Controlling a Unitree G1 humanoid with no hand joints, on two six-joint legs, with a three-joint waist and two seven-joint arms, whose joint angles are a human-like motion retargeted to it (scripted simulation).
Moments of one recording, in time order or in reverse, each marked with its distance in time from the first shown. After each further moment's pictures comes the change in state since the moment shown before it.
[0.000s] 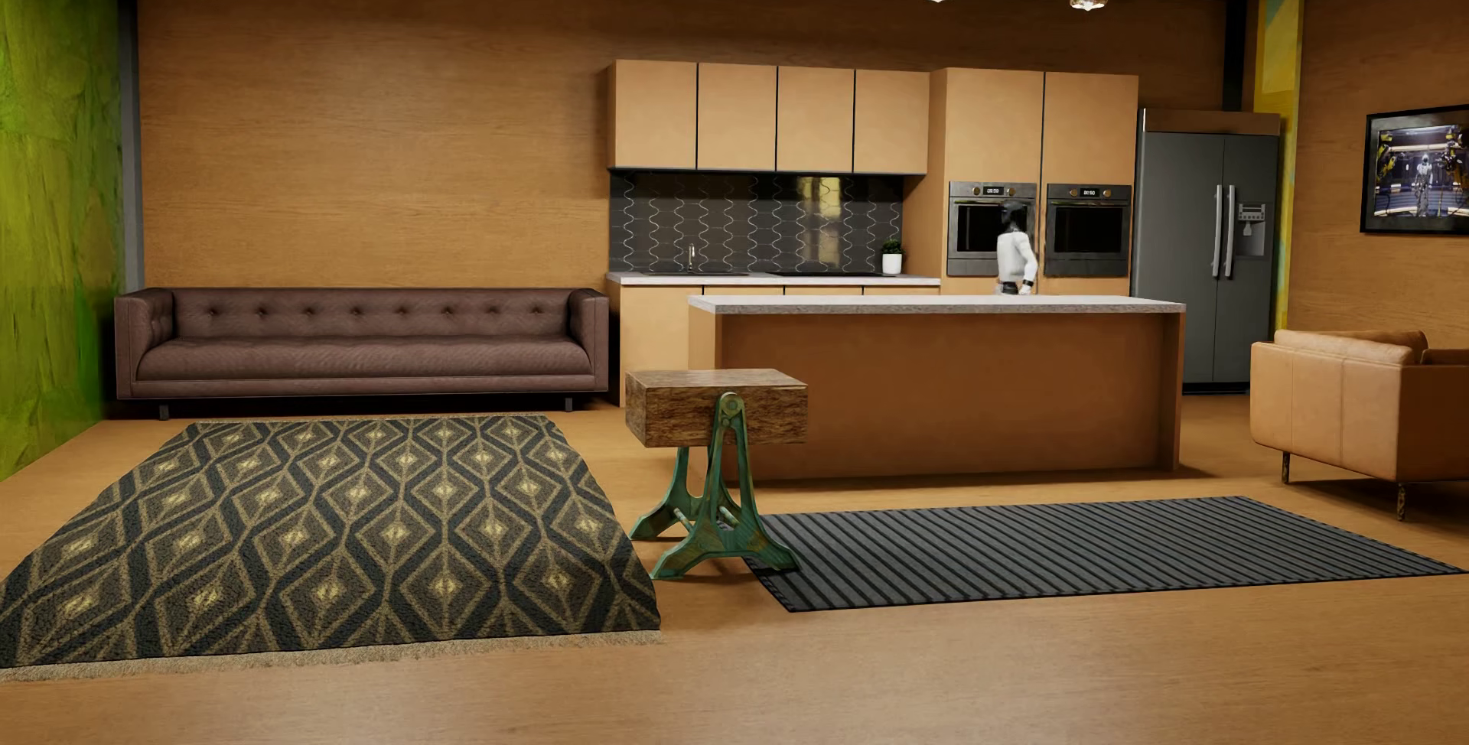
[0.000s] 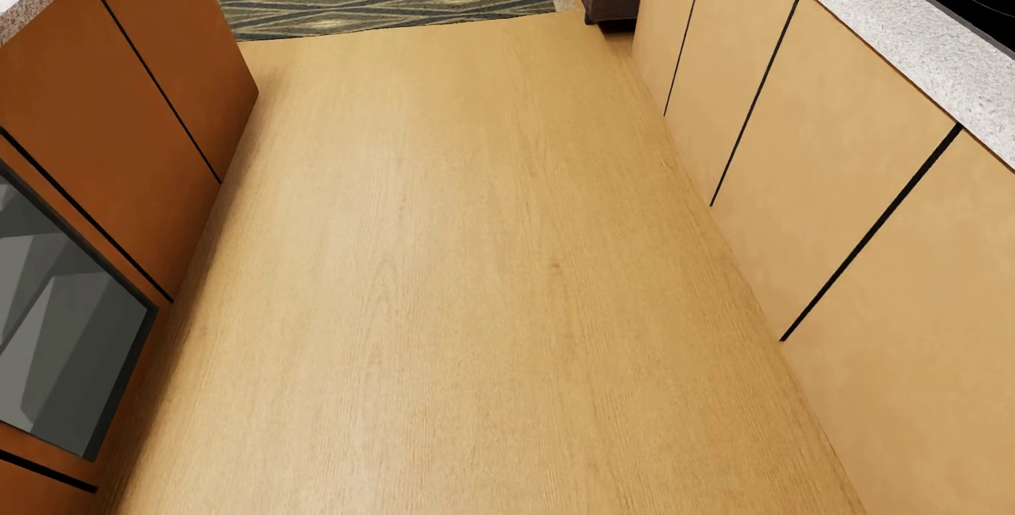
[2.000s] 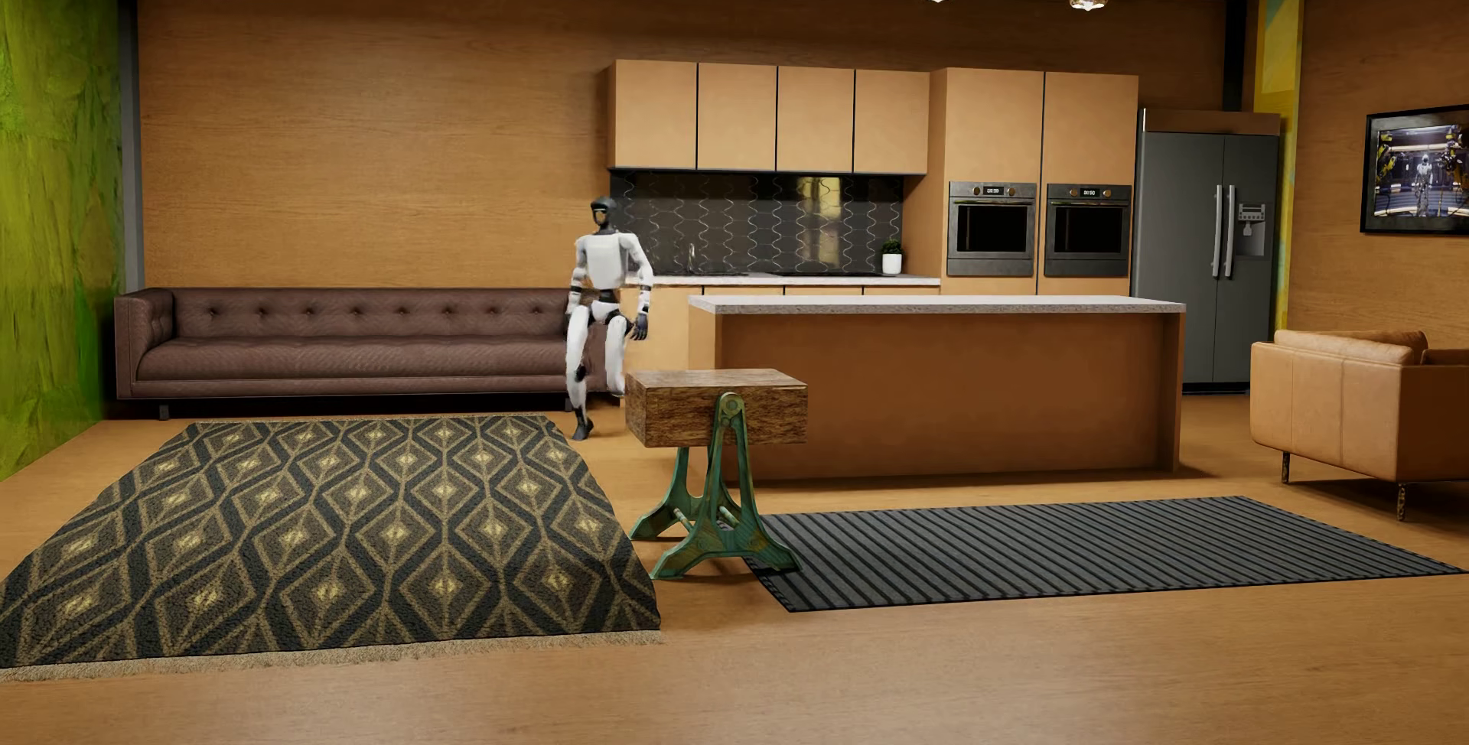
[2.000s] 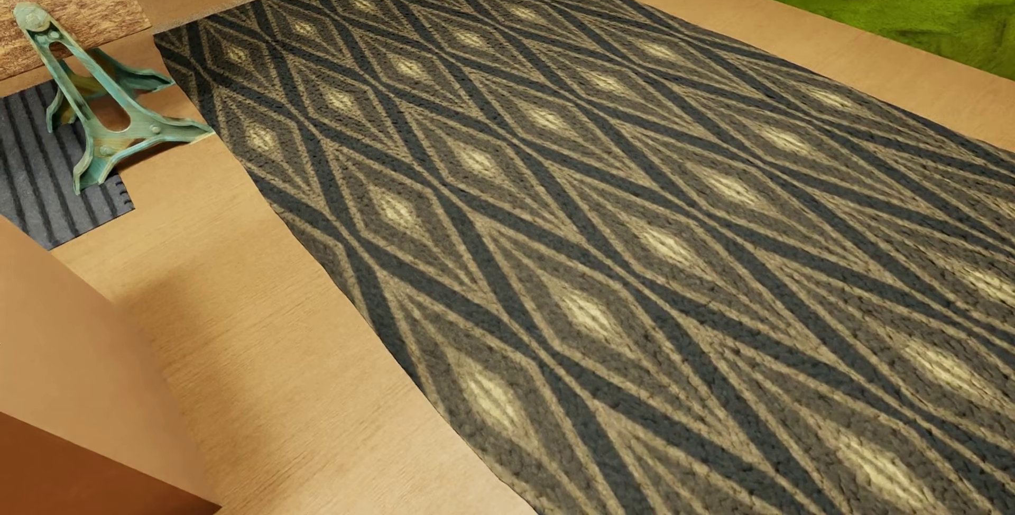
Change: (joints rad) body 0.125 -0.173 -0.079 0.002 -0.002 0.098 0.000 0.000 -0.013 0.018 0.092 0.009 0.012 0.163 0.092 0.008 -0.040 0.000 0.000 -0.001 -0.108 -0.026 0.077 0.000 0.000 0.000 0.000 0.000 0.000
